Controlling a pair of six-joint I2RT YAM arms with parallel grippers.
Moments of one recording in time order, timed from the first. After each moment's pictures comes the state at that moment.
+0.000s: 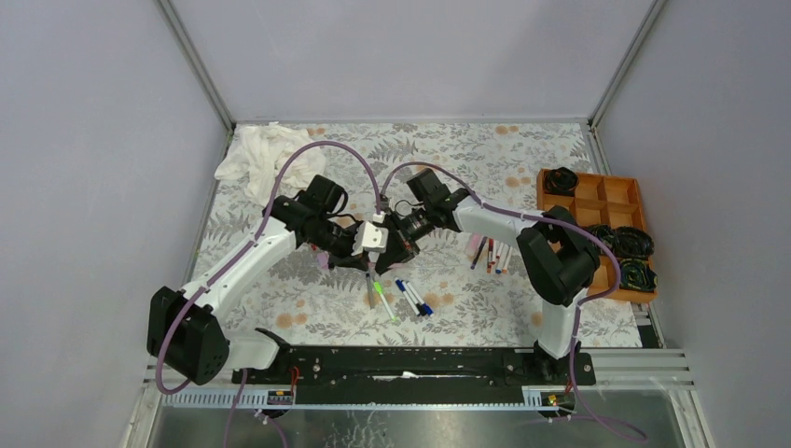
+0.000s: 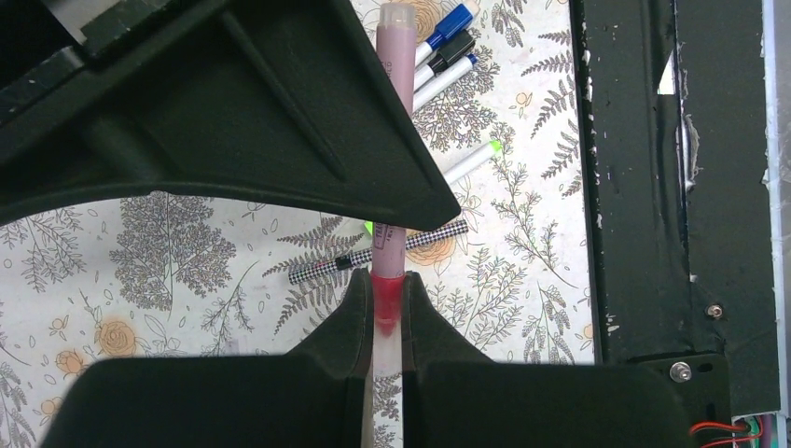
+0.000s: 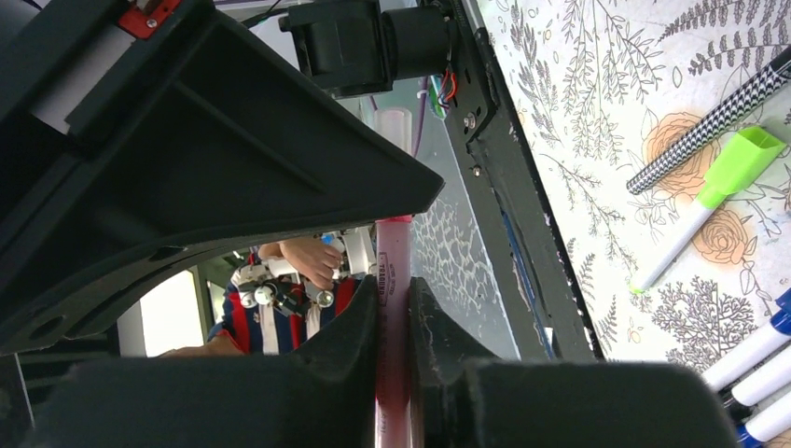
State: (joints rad) left arm -0.47 1.32 1.07 -0.95 0.77 1.06; right arm 0.70 1.89 1.27 -0.34 -1.20 0.60
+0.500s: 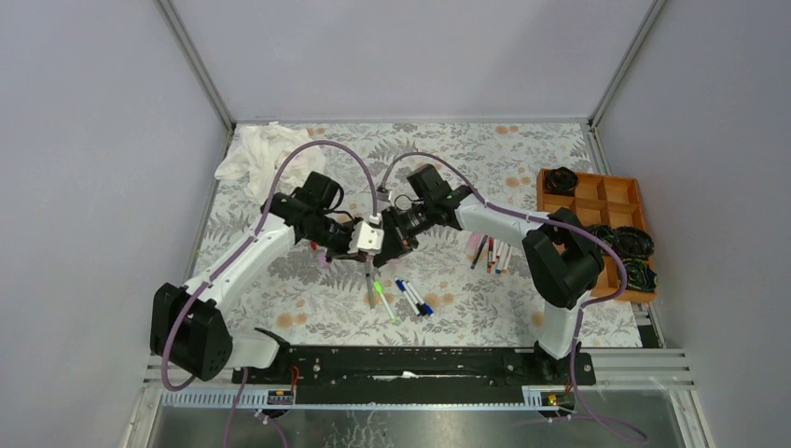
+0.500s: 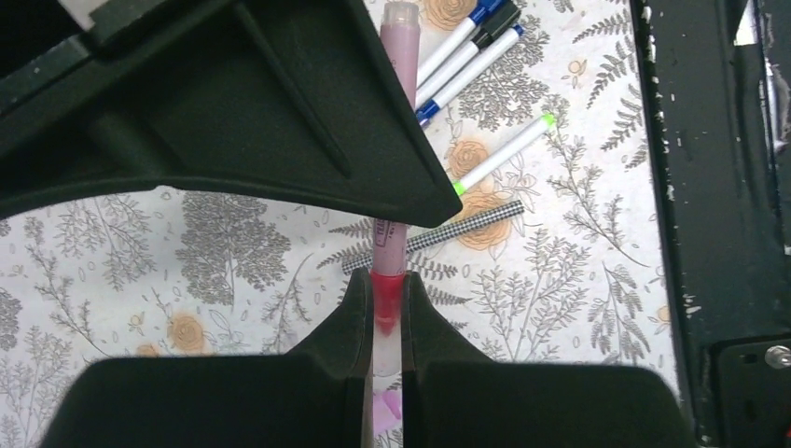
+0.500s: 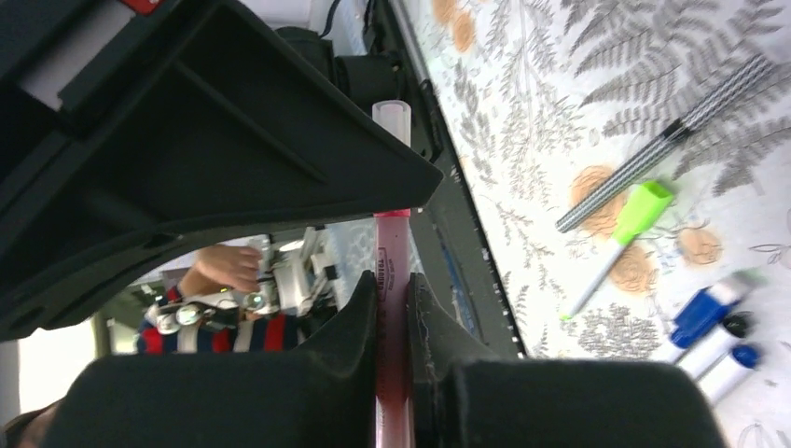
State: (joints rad) left arm -0.43 1.33 1.07 -0.94 0.72 1.21; right arm 0.69 1.87 1.29 -0.38 -1.08 0.50
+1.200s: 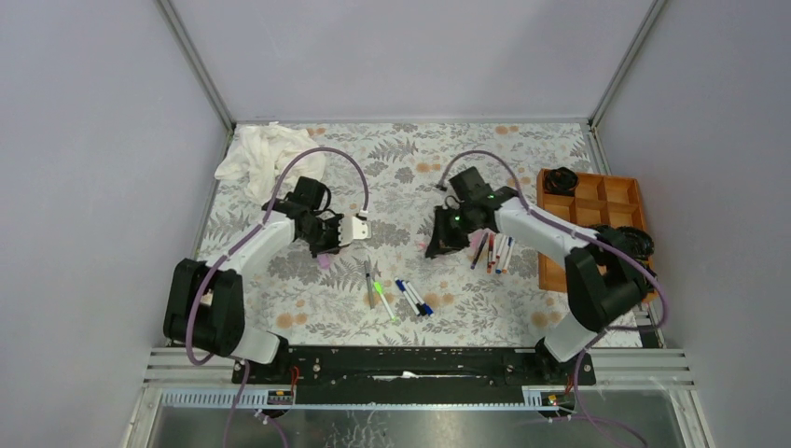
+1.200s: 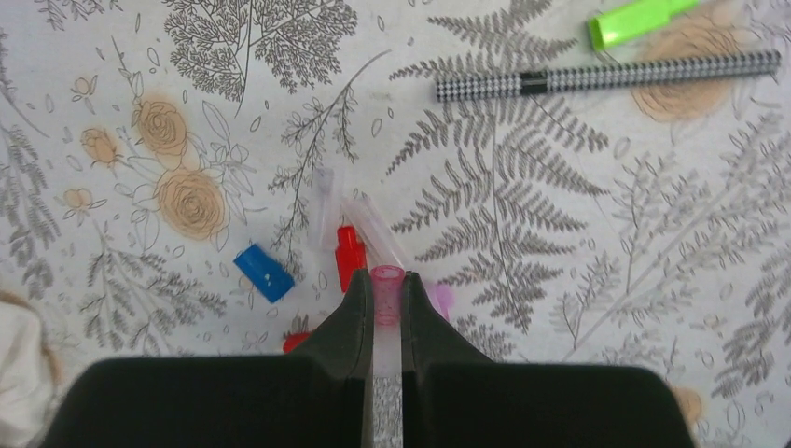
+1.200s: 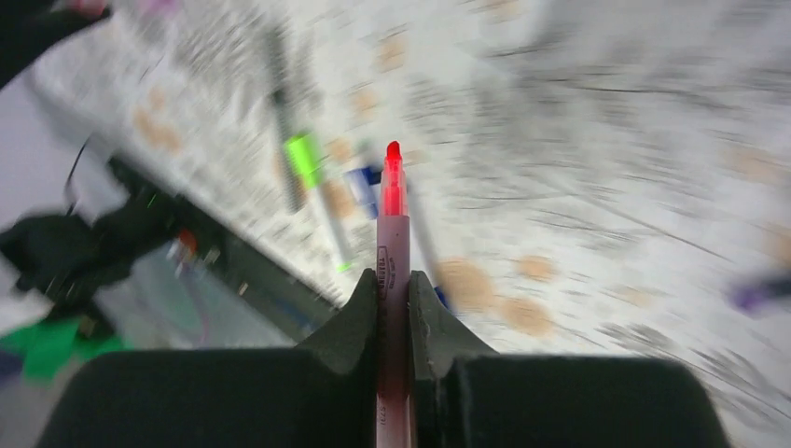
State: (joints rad) left arm -0.27 1.42 0.94 -0.74 0.46 1.18; right arm 0.56 1.68 1.14 -0.60 -0.54 0.49
